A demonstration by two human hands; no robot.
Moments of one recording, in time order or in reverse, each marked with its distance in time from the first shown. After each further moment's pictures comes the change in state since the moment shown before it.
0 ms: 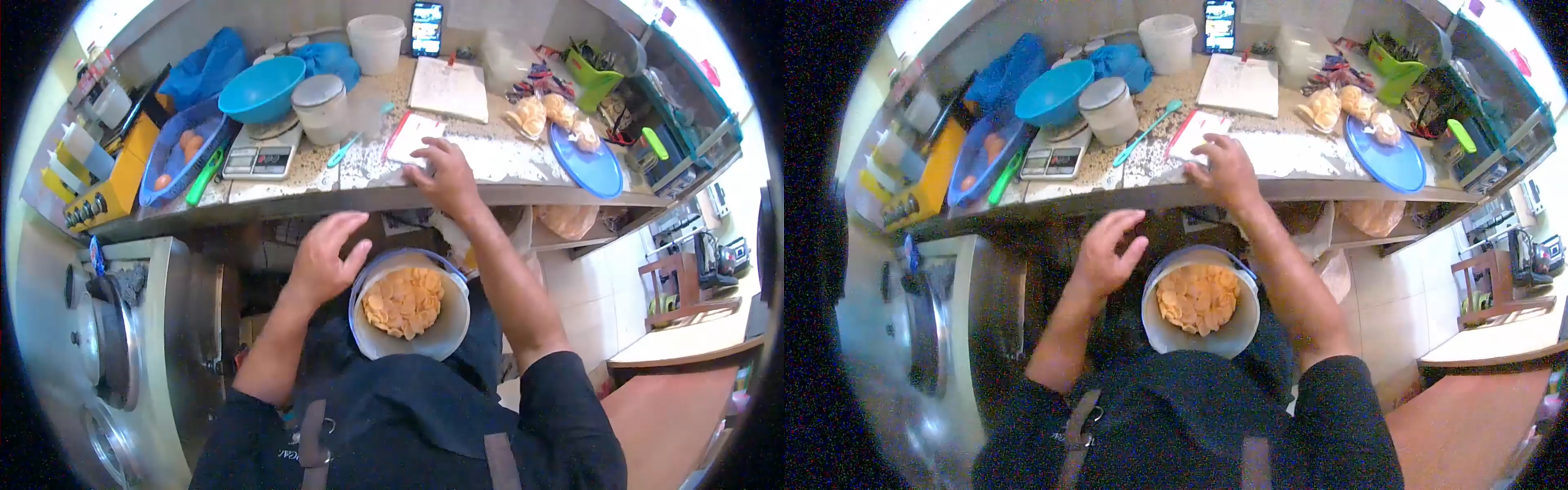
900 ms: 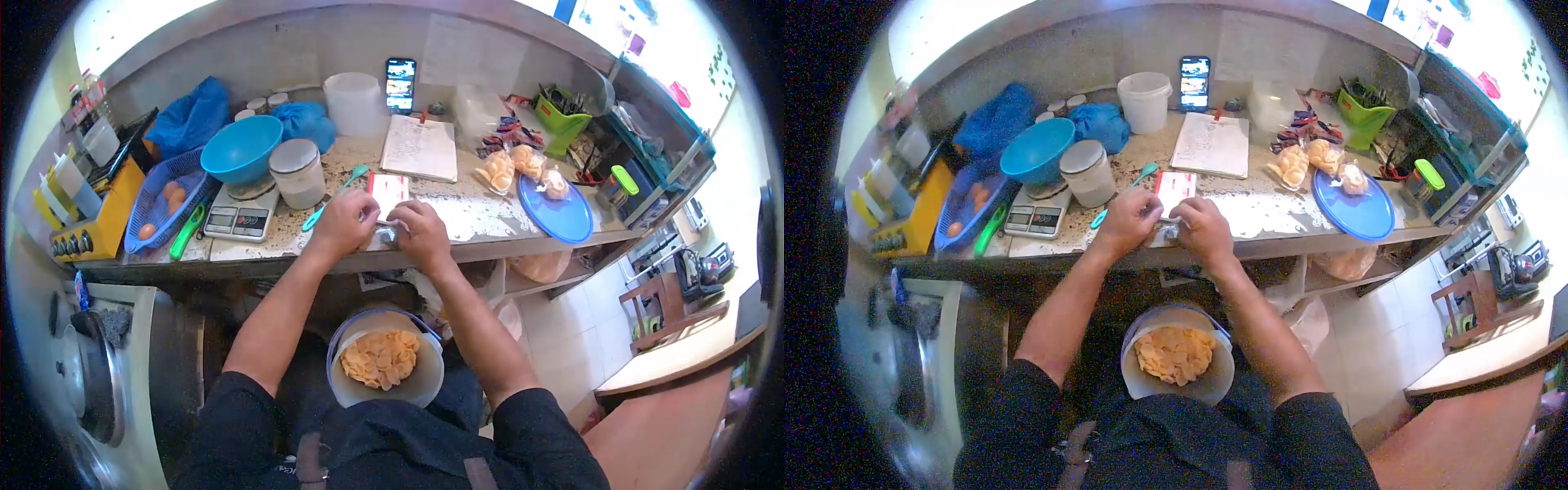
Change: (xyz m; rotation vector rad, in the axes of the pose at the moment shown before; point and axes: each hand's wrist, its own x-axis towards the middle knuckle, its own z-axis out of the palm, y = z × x) left_hand 0.144 -0.053 0.060 -0.080 -0.025 0.004; right_hand 0.009 0.015 -0.003 0.019 0.058 -0.079
